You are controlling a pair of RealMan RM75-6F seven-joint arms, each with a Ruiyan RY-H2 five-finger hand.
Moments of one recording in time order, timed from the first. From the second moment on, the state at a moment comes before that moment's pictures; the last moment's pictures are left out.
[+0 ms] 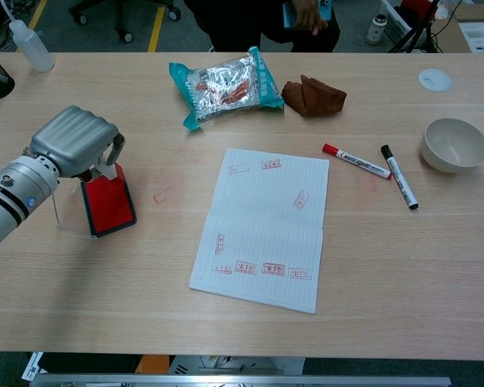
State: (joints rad) left arm -0.64 -1.54 0.04 -1.54 1.08 1.18 0.83; right arm 0.11 -1.10 0.06 -1.49 -1.54 1.47 0.08
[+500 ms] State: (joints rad) left arm -0.61 -1.62 0.07 -1.39 1.17 1.18 0.88; right arm 0.10 -1.11 0.06 -1.47 -1.54 1.49 0.10
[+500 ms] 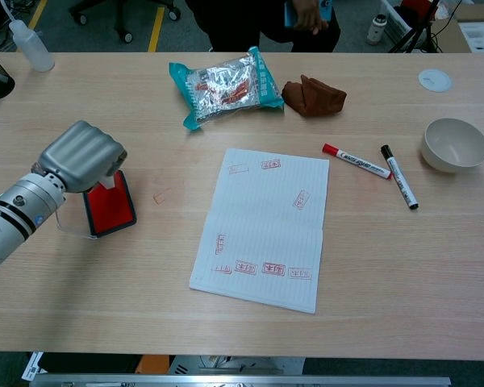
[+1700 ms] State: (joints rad) left arm -0.55 -1.64 0.06 -1.29 1.23 1.12 0.89; right arm 0.09 -1.11 0.05 -1.48 -1.53 1.49 0.08
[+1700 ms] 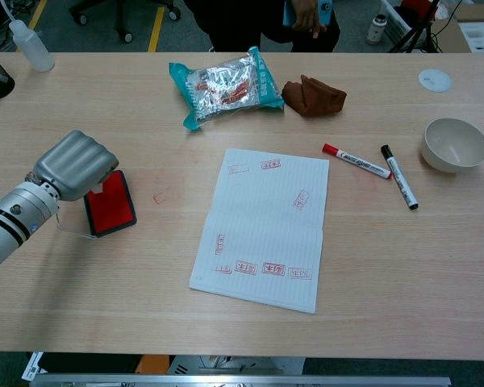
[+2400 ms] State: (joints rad) left arm -0.56 -1.64 0.03 -1.31 1.24 1.10 0.91; right arm 0.08 -1.11 0.06 -1.47 -1.53 1.50 0.09
